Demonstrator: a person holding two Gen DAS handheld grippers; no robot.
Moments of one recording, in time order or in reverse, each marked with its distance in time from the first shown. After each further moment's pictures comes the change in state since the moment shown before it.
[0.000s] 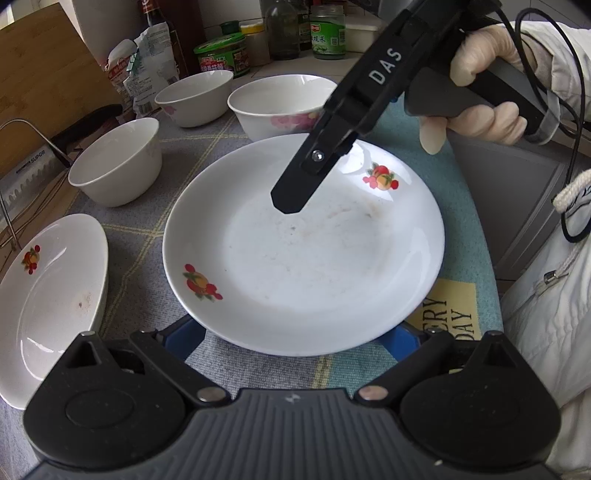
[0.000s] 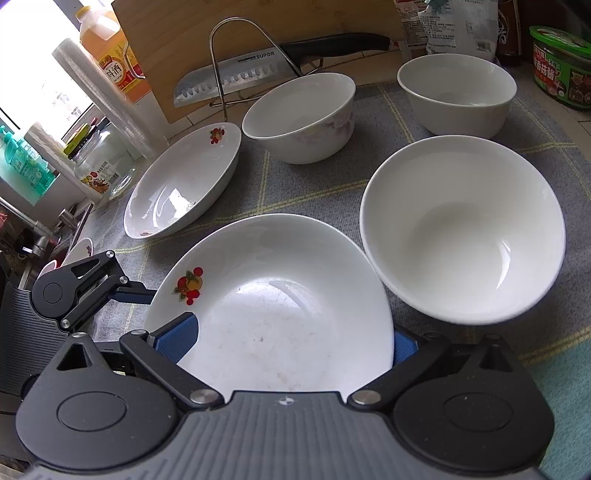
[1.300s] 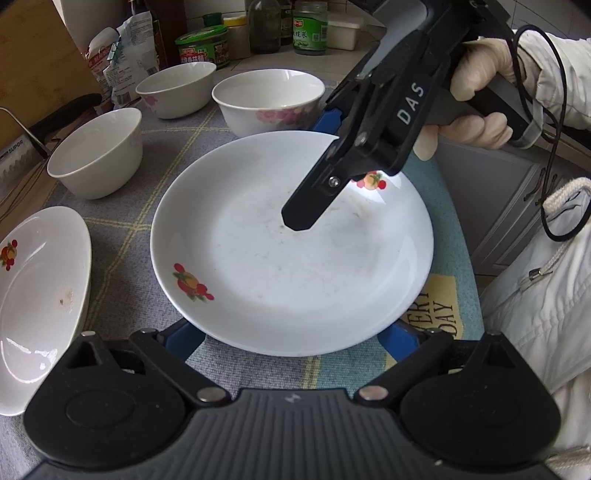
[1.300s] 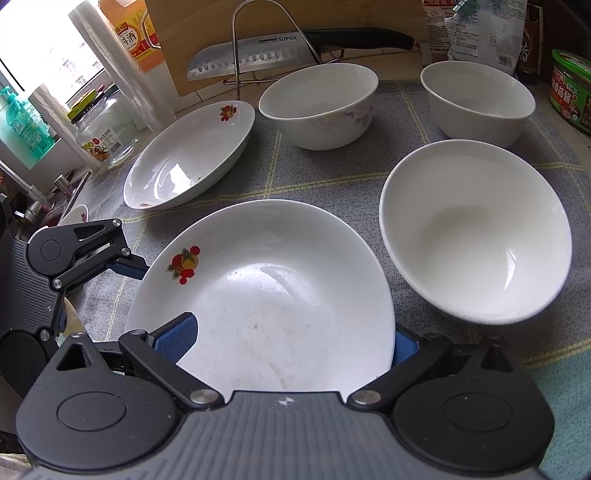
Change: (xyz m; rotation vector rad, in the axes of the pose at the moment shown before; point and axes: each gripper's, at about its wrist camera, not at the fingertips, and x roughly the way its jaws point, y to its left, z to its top) left arm -0.001 0.010 0.001 -0.002 0.021 -0.114; right arm 0.004 0.010 -0.002 -0.109 0.044 -0.044
